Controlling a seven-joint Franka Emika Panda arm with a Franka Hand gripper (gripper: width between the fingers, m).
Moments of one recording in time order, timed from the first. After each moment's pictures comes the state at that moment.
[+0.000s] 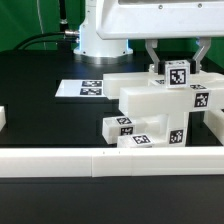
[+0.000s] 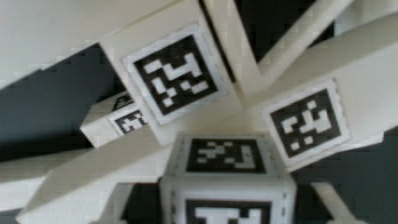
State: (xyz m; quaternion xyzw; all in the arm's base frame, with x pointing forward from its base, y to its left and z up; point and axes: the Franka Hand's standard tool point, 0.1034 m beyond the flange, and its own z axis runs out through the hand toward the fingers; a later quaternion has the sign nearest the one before) arm 0.628 0.047 0.118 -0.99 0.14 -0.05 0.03
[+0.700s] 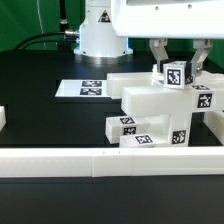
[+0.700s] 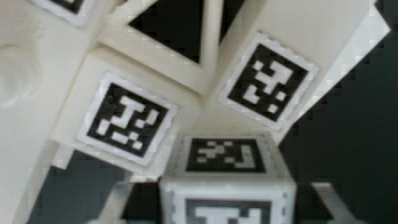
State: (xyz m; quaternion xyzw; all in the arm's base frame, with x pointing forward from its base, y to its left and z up) arm 0.628 0.052 0.118 -0.90 0.43 -0.04 0.05
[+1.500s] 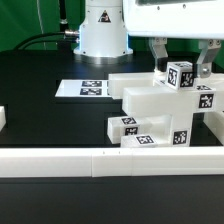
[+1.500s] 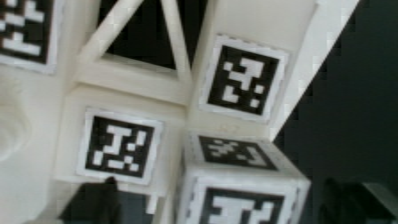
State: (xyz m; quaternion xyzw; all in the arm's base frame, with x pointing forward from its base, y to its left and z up) arm 0.630 0.055 0.121 -0.86 0.51 -0.03 0.06
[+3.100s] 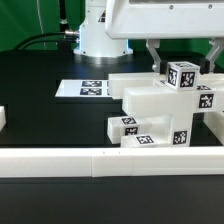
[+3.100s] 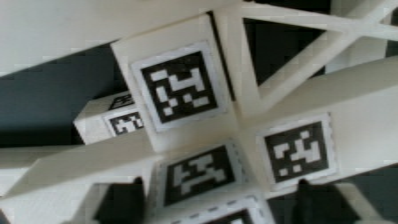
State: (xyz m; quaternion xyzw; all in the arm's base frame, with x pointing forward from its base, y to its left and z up) arm 0.626 0.057 0.118 -1.00 0.03 -0.03 0.01
